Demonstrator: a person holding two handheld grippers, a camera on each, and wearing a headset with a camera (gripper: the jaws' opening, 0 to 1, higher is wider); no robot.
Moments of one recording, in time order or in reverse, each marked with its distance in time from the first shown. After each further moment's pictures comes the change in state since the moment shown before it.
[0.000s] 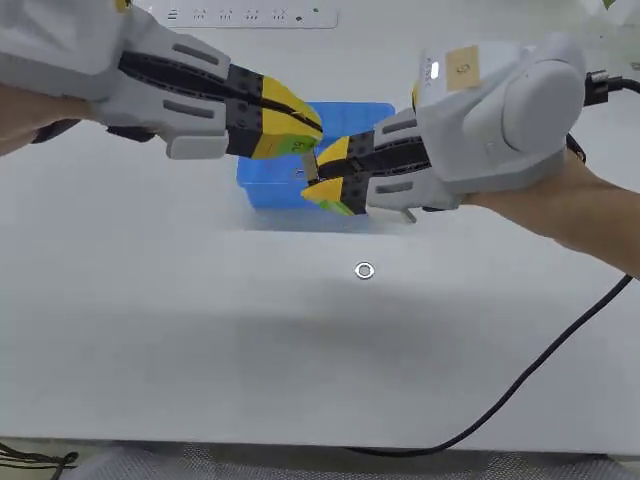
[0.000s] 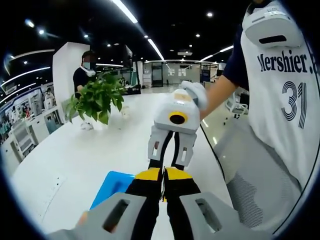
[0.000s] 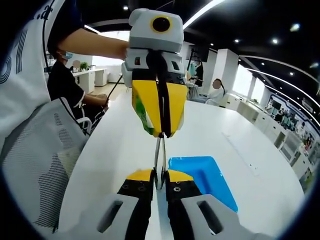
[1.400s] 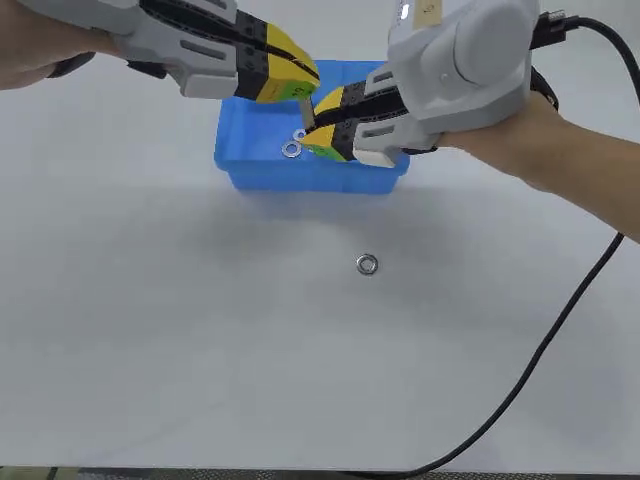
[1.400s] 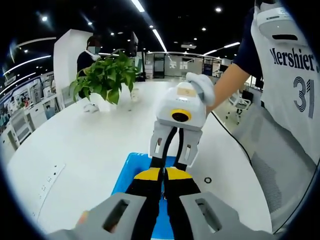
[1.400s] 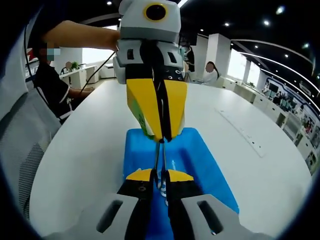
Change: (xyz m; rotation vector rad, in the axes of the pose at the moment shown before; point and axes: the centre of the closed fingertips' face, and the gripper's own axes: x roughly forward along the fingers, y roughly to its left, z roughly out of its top) left arm 0.034 0.083 -0.074 -0.057 0.073 -0.012; right arm 0.052 -0.066 -0.077 0.098 0.088 -0.003
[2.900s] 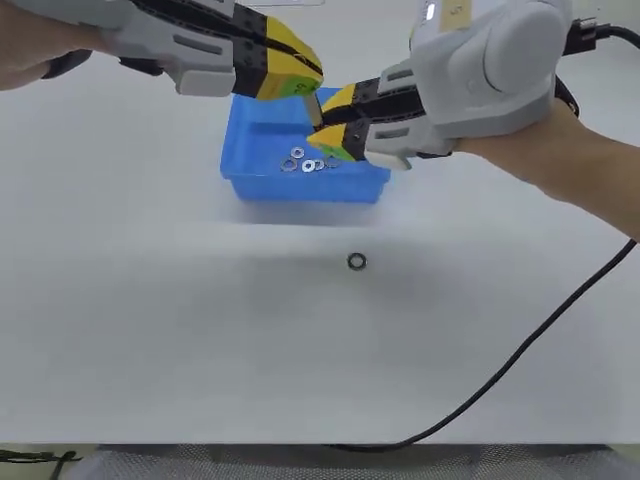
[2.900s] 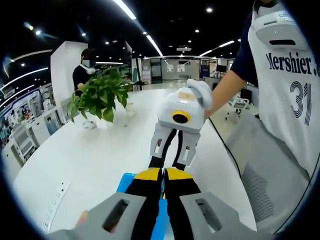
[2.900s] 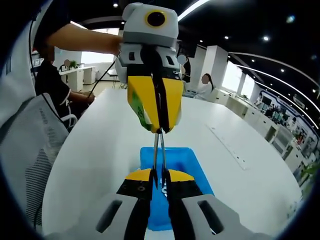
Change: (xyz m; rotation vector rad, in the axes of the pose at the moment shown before) left arm -0.020 -0.048 0.060 0.077 -0.037 0.015; right arm -0.056 0.027 0.042 -0.077 -0.062 -0.077
